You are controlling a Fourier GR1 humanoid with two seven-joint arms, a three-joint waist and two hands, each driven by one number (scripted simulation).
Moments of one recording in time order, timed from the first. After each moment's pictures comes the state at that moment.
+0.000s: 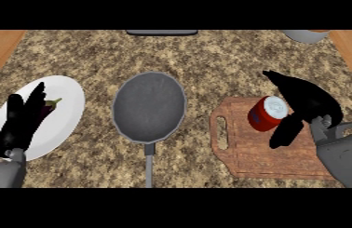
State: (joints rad) left arm -0.12 0.42 0.08 -1.34 -0.01 0.11 0.24; right arm -0.46 -0.61 0.38 -1.66 0.29 0.42 0.89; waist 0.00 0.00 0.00
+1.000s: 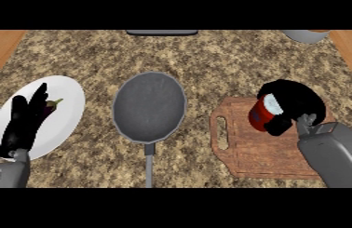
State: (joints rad) left arm -0.12 0.37 0.13 -1.34 -0.07 0.08 0.23; right arm -0.43 -0.49 0.32 -1.55 0.54 0.50 0.77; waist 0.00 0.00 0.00
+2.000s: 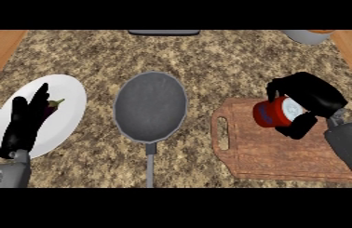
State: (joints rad) left arm -0.12 0.36 0.14 -1.36 -0.09 0.06 0.24; right arm -0.45 -0.67 0.33 -1.34 0.69 0.27 -0.17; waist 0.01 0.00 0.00
